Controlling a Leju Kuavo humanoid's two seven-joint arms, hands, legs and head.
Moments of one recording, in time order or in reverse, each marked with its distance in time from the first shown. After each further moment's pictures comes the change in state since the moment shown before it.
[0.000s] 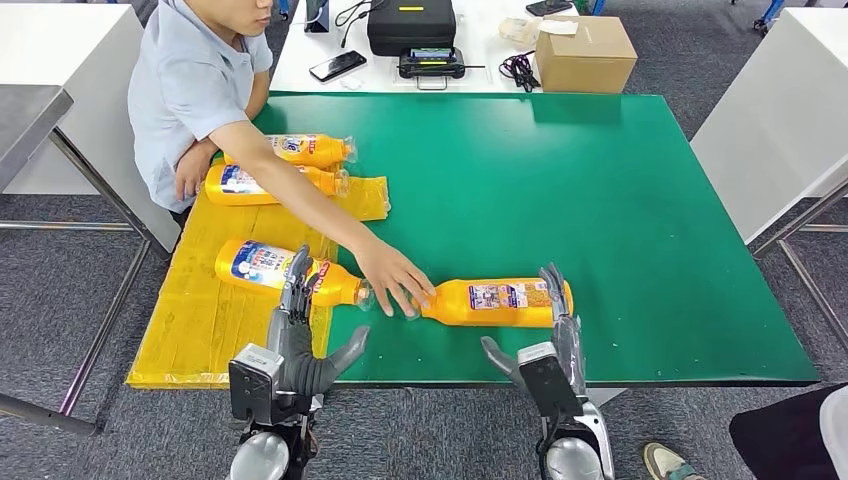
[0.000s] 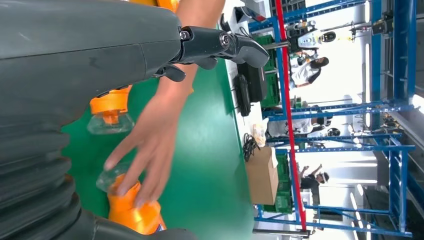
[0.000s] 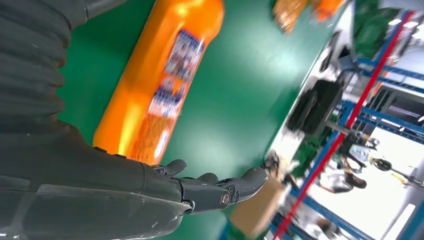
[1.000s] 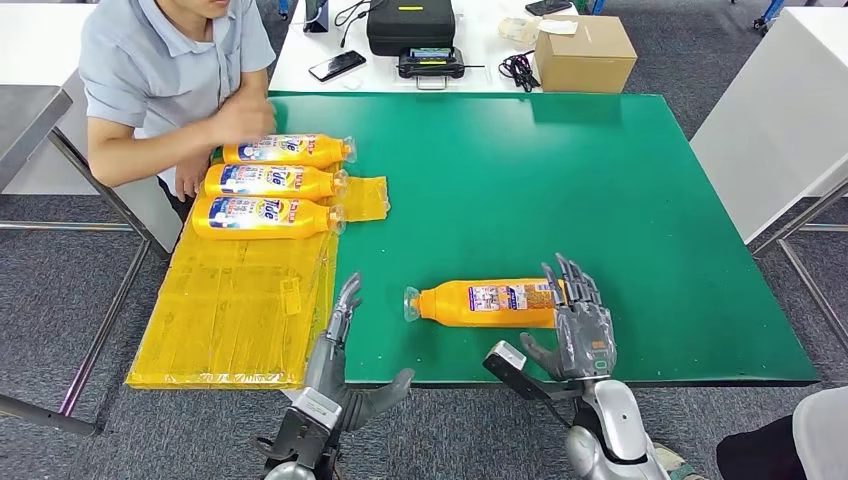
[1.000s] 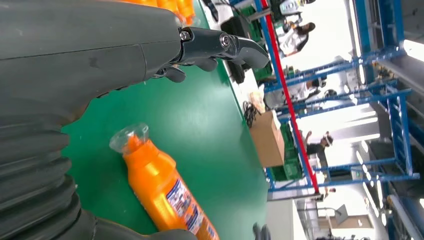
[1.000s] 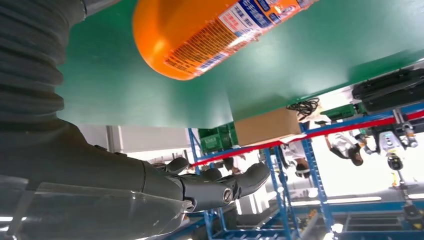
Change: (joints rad) left arm 0.024 0.016 -0.144 0.034 -0.124 0.061 -0.019; right arm -0.126 -0.196 0.061 0.169 0.637 -0.199 0.283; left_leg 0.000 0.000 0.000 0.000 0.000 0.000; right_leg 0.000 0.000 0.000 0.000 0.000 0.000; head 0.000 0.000
